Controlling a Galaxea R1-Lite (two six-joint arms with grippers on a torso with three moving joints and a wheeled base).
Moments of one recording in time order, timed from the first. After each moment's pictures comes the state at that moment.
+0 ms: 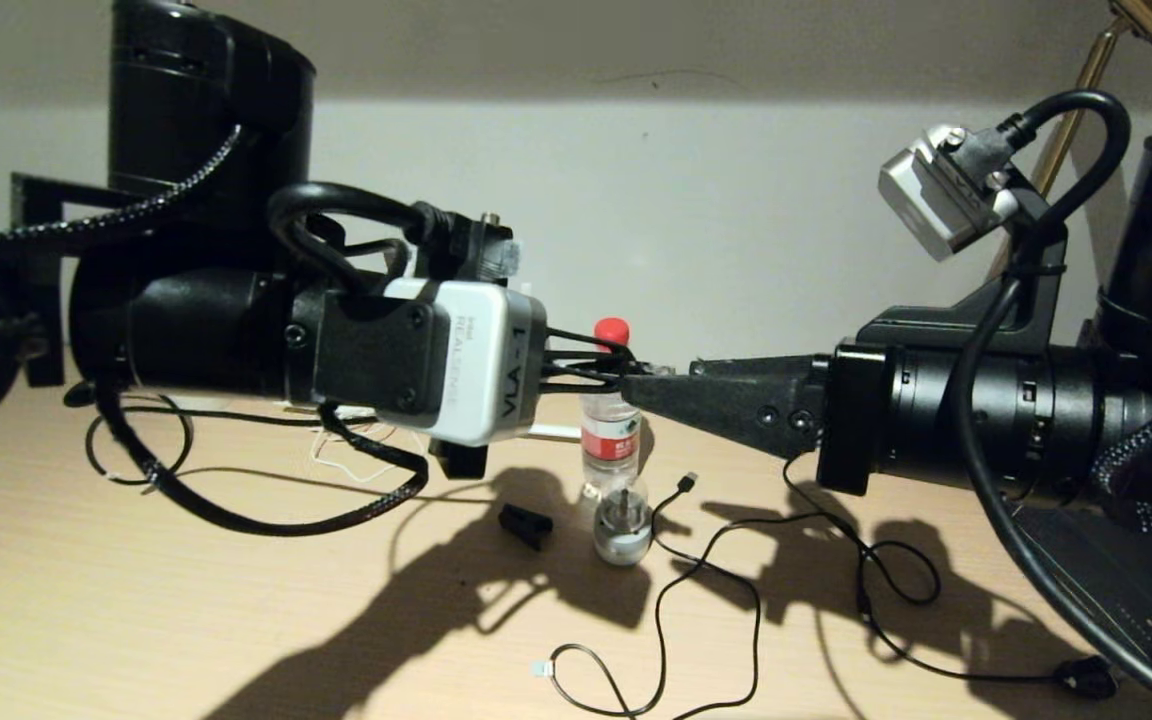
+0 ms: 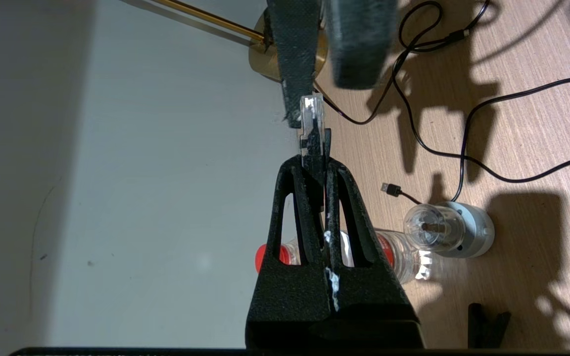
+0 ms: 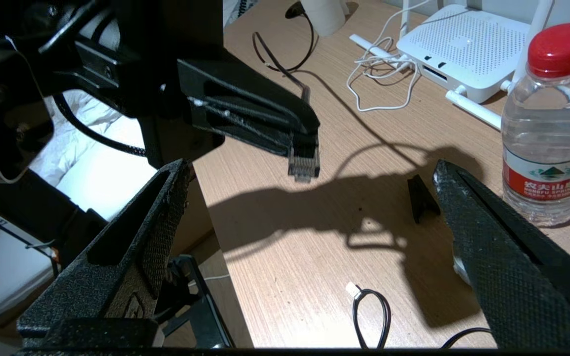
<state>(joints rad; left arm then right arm) -0.65 1.59 -1.36 0.09 -0.52 1.40 0.76 1.47 -0.99 -0.38 0.30 0.34</state>
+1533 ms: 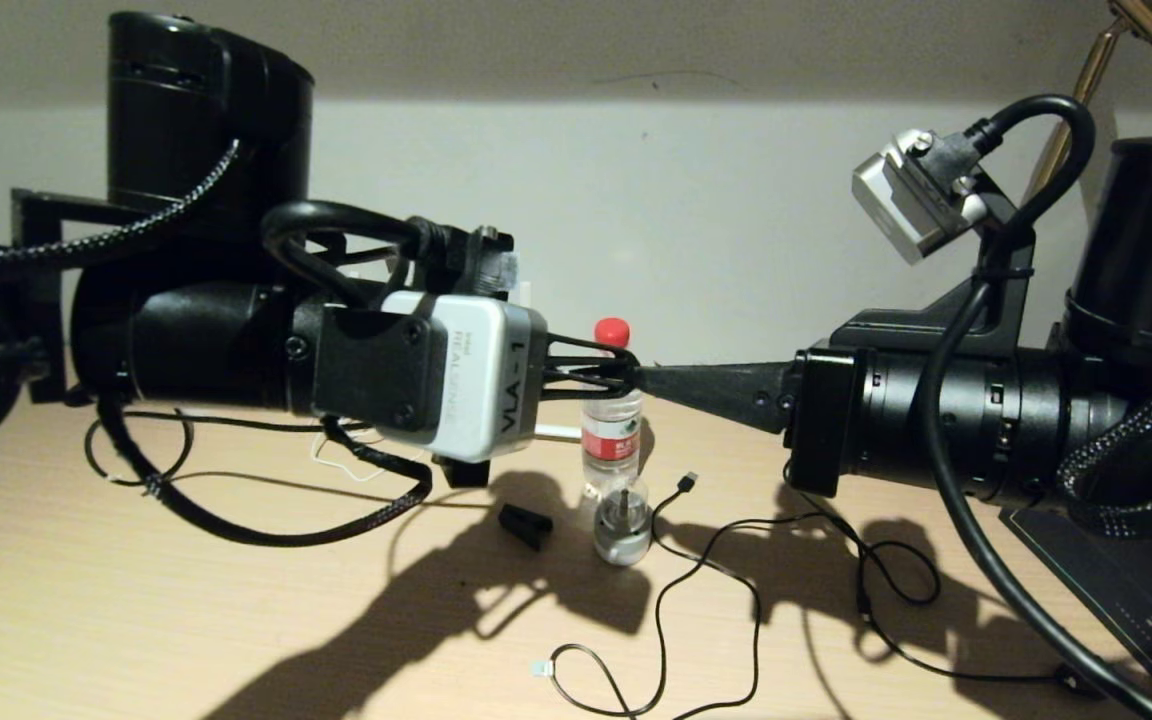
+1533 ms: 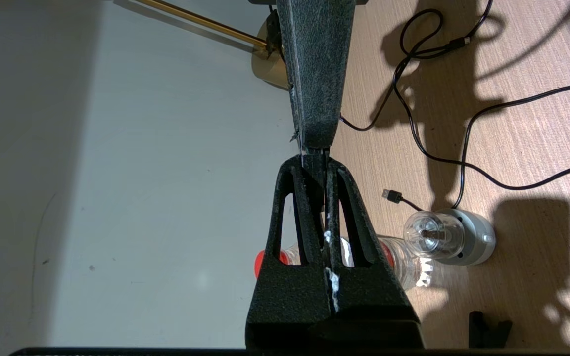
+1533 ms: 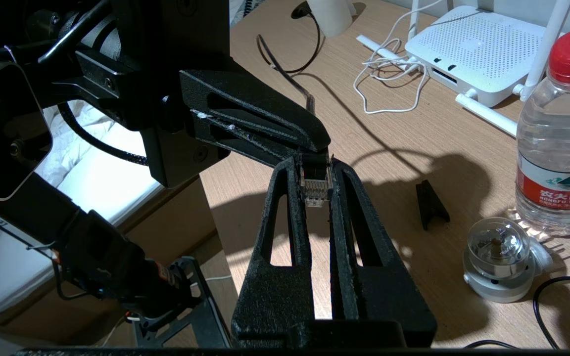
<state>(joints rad) -0.66 1.58 -1.33 0.05 -0.53 1.40 0.78 1.50 -0.99 -0.41 0.29 0.34</state>
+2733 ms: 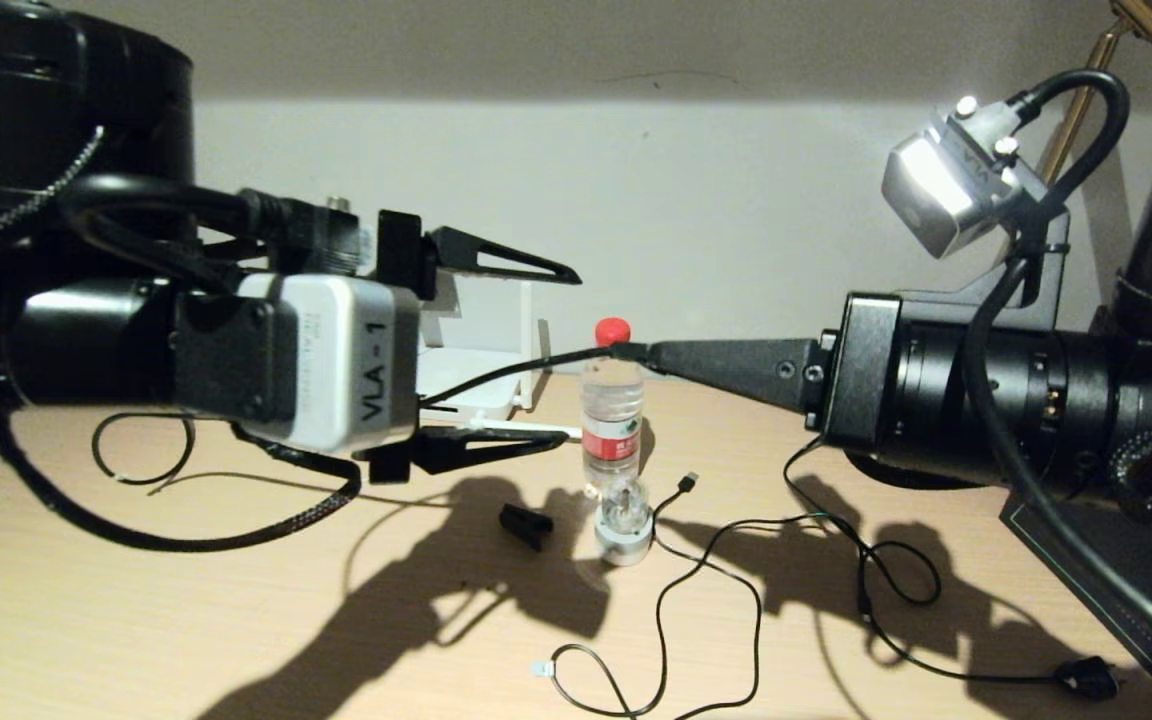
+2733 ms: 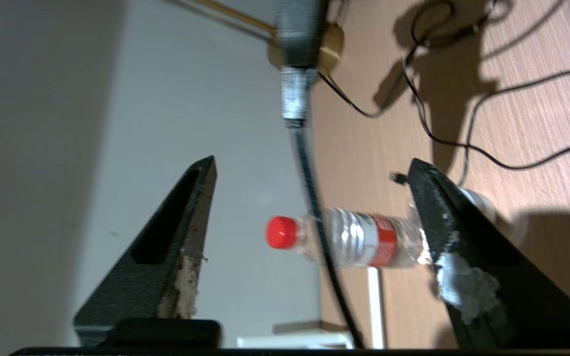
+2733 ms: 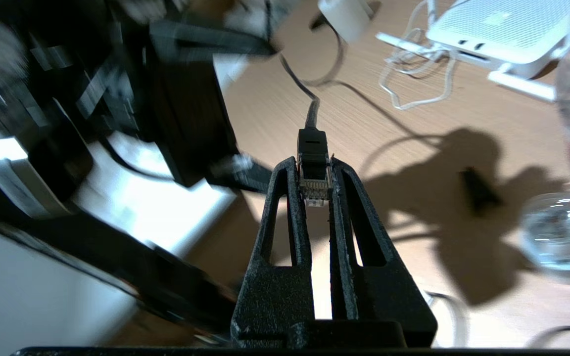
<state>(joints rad) -0.57 1.49 -1.26 0.03 -0.61 1.40 0.78 1.46 -1.01 -0.41 0.29 0.60</state>
